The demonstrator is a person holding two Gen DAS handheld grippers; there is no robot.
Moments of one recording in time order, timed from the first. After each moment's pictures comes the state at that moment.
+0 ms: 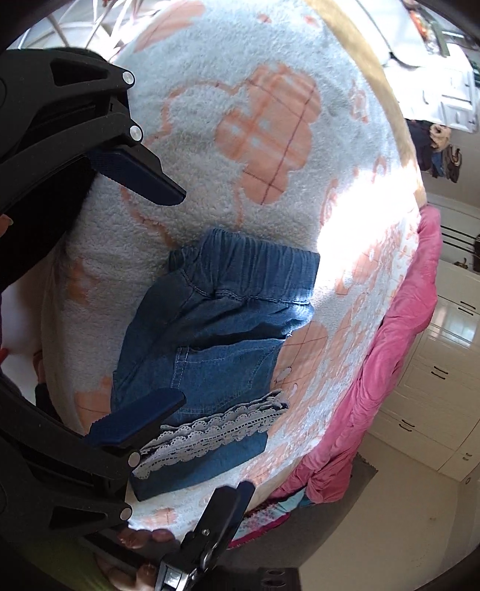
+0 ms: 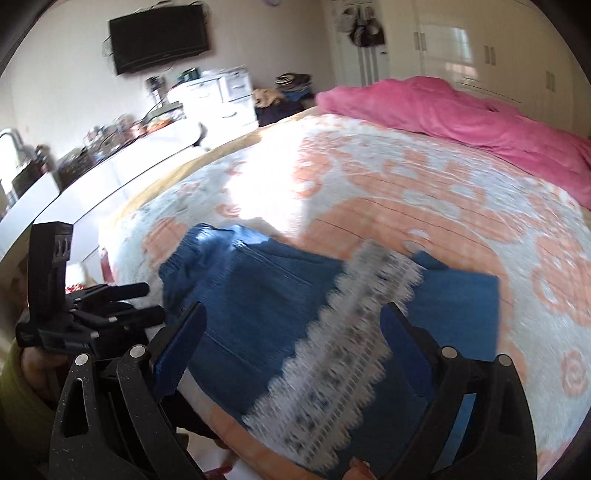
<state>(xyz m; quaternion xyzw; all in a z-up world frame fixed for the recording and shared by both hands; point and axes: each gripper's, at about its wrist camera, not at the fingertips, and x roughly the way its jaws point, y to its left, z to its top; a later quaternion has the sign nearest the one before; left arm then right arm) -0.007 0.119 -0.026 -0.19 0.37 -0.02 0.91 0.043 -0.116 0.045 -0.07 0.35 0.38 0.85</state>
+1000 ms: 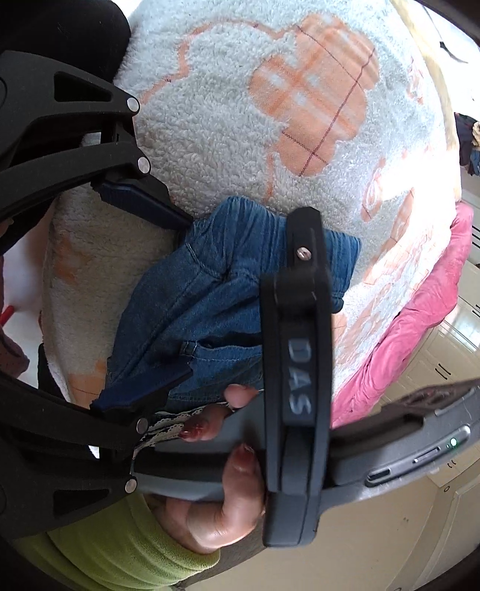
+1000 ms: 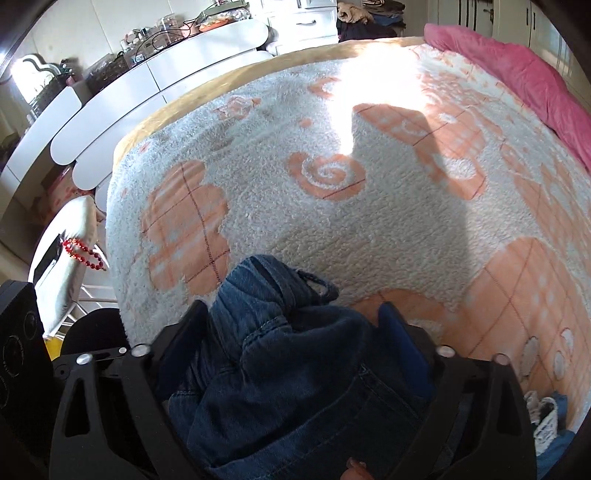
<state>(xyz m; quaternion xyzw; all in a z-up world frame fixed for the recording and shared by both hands) 0.009 0.129 -0.055 -0.26 0.38 -0.08 0.88 0.108 0.076 -0.014 -0.20 0.47 0.48 0.72</state>
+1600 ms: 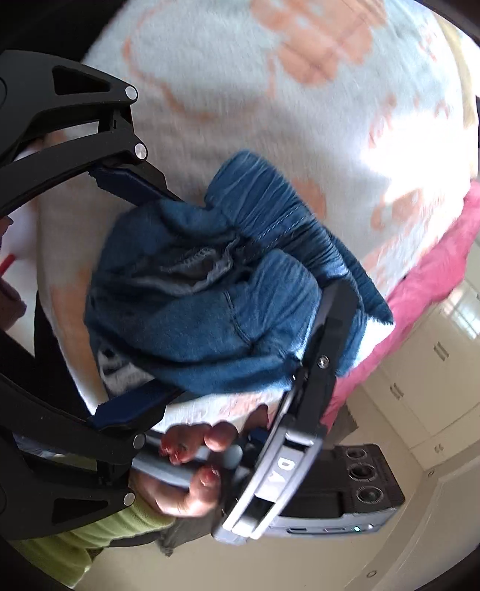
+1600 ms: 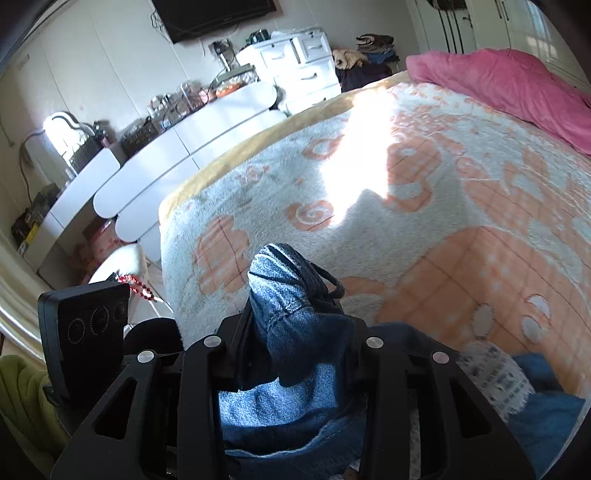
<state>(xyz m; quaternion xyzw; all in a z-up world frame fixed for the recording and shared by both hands) 0.033 0.093 -0.033 -0.31 0.37 -0.15 0.86 0.120 -0.031 0.049 -0.07 0.41 0.53 0.74</state>
